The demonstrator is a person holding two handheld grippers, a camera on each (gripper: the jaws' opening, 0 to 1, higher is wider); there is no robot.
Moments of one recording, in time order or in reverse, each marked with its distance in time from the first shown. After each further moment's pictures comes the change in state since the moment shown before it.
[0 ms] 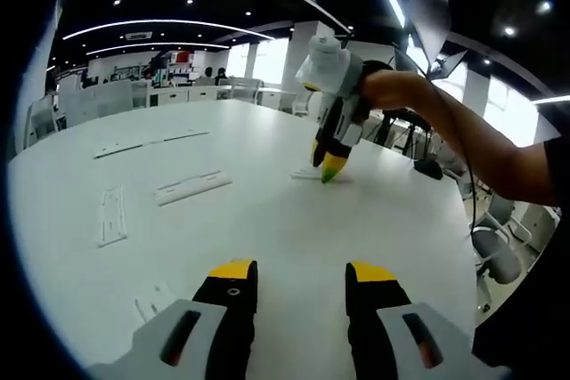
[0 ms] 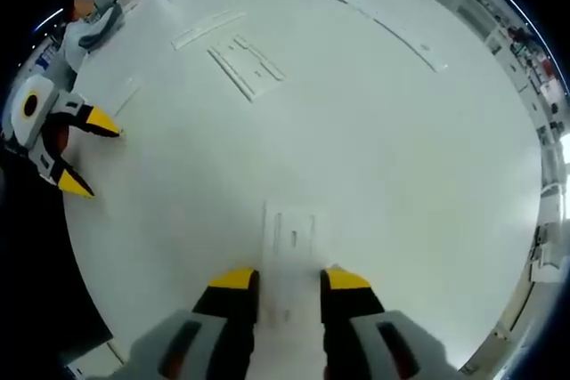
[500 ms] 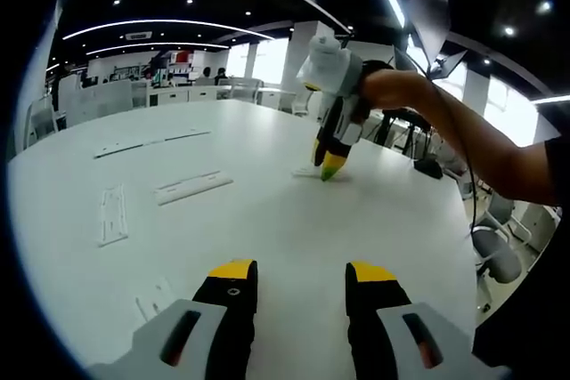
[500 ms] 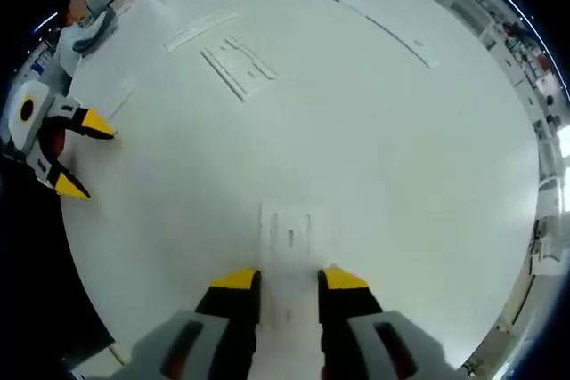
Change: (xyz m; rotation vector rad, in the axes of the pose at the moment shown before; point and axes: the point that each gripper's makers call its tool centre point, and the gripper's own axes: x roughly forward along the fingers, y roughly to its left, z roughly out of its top) left arm -0.002 0.001 0.000 0.007 -0.004 0.005; right arm 0.000 -0.003 -0.002 0.032 -0.007 -0.014
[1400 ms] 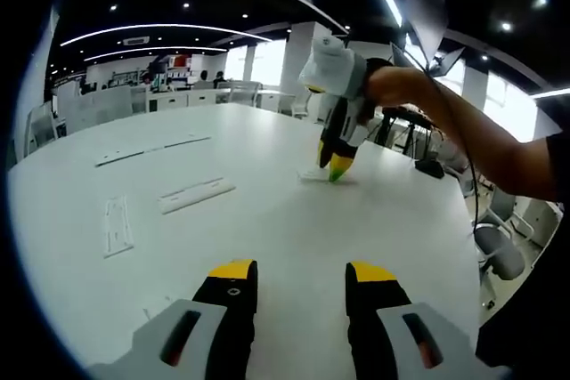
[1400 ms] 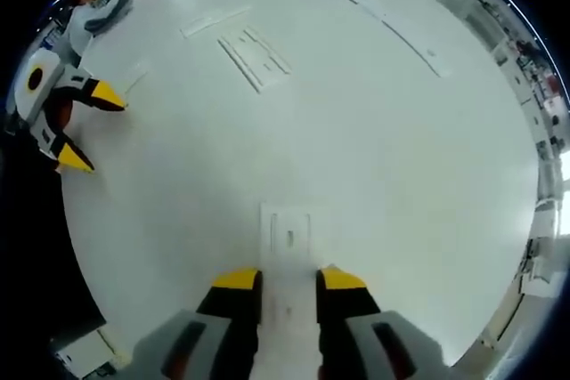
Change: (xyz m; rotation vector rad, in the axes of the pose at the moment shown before) left arm 0.001 0.008 0.012 0.018 -0.018 0.012; right arm -0.006 0.002 -0.004 -0.093 0.027 -0.003
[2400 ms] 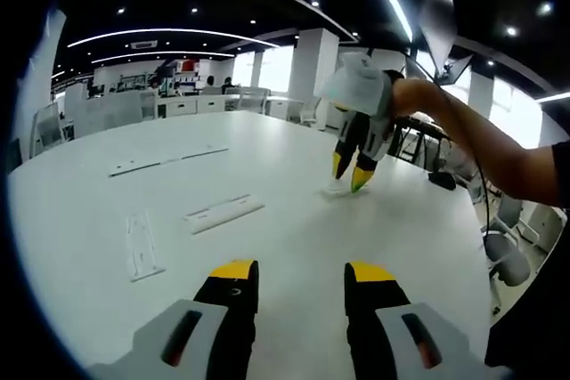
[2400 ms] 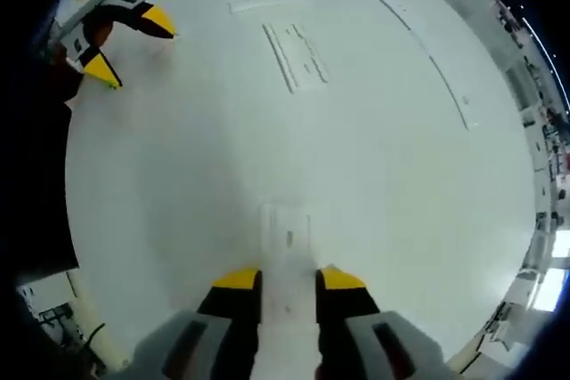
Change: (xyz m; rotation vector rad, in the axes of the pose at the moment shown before) left arm -0.002 0.033 0.016 0.003 -0.015 0.044; right arm -0.003 -0.013 0.009 -0.300 0.047 -0.017
